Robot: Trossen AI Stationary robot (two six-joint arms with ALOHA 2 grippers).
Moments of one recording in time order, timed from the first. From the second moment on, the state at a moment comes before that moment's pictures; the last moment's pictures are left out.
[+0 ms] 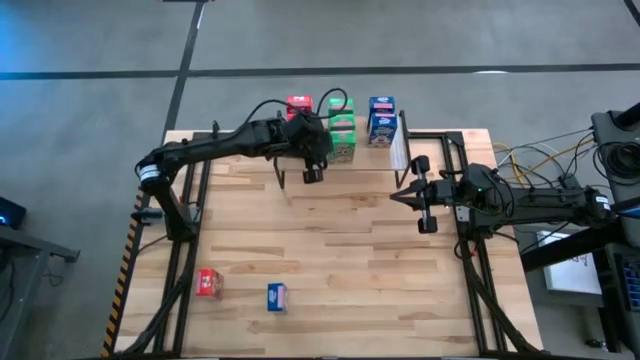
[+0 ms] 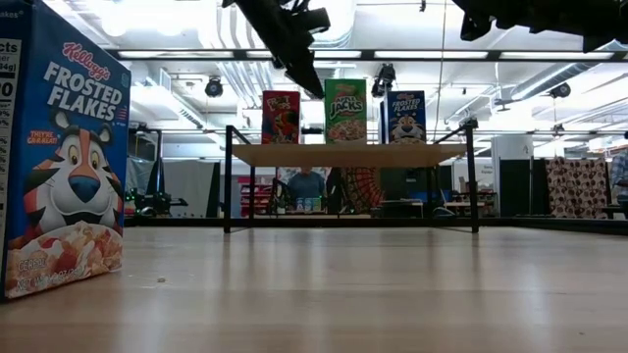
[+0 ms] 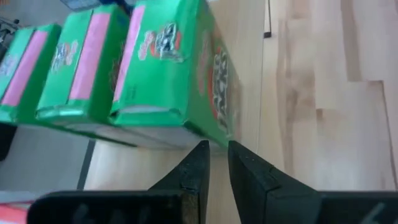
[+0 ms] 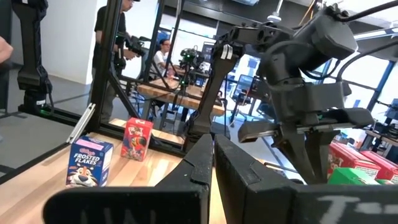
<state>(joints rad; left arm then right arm) 0.30 1.74 1.67 -0.72 -0.17 0.36 -0.15 0.67 0.41 0.42 -0.29 -0.25</state>
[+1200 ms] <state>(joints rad) 0.06 1.67 1.67 -0.98 -0.17 -0.14 -0.15 0.67 0.41 0.42 -0.29 -0.26</state>
